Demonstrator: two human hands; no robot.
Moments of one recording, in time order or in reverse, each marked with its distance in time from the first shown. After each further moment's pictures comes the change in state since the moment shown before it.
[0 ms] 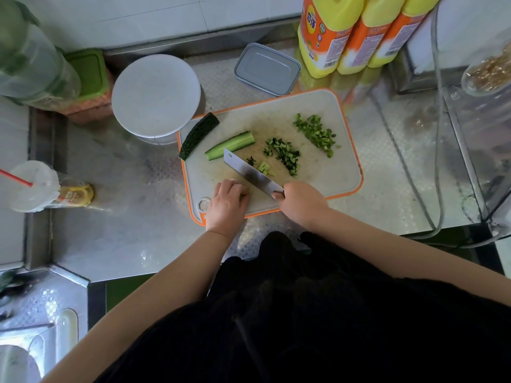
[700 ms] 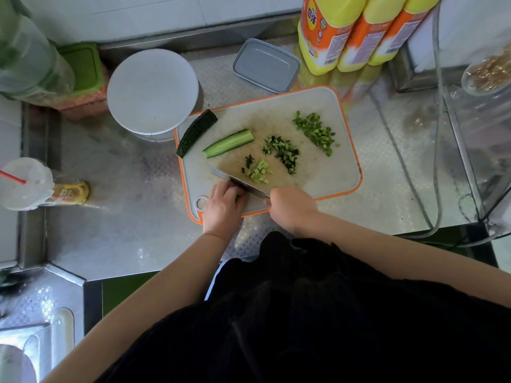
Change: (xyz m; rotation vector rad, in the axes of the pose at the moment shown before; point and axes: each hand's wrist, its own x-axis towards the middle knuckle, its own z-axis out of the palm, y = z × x) left_hand -0.007 -0.006 0.005 -0.005 0.043 -0.032; right_hand -0.008 -0.018 0.007 -0.147 -0.018 -0.087
